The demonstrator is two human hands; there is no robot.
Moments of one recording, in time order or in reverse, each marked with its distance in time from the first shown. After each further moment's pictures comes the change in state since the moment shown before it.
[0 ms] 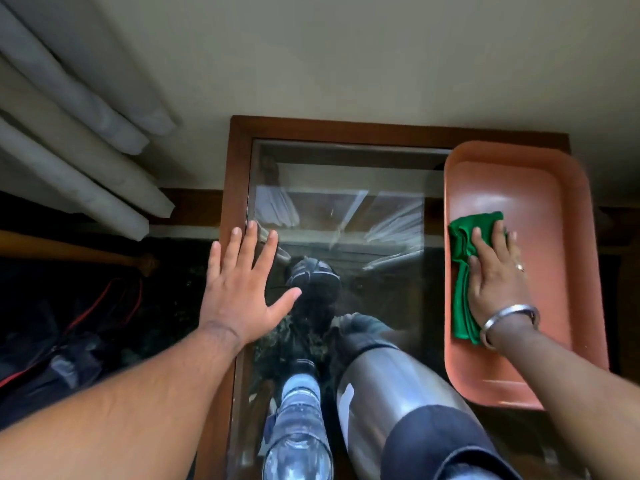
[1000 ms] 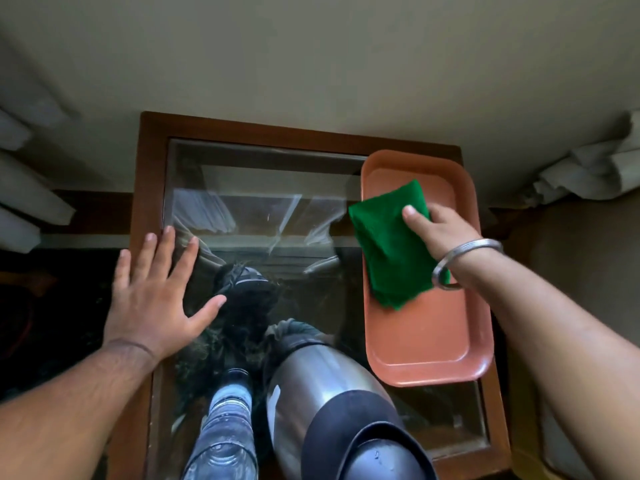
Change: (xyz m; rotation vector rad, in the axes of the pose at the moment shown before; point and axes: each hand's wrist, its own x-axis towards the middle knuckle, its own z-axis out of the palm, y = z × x) left_hand 0.004 -0.005 0.013 -0.076 0.129 0.035; right_hand 0.044 -0.043 -0.121 0.455 -0.299 0.324
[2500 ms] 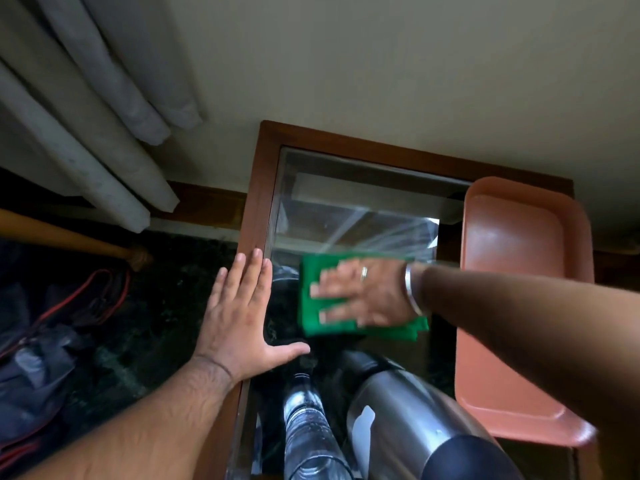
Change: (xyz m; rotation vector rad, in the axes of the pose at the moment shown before) left_hand -0.036 -0.010 -0.017 -0.129 -0.155 -0.026; right_hand 0.024 -0.054 0.169 -1.021 -0.492 -1.769
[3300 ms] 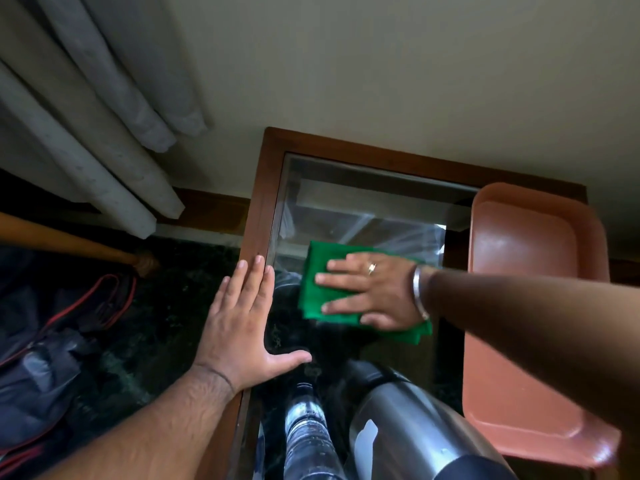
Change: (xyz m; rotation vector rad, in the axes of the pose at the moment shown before) left_hand 0.001 -0.003 0.007 -0.010 -0.001 -0.001; right_hand 0.000 0.010 0.003 0.001 0.051 0.118
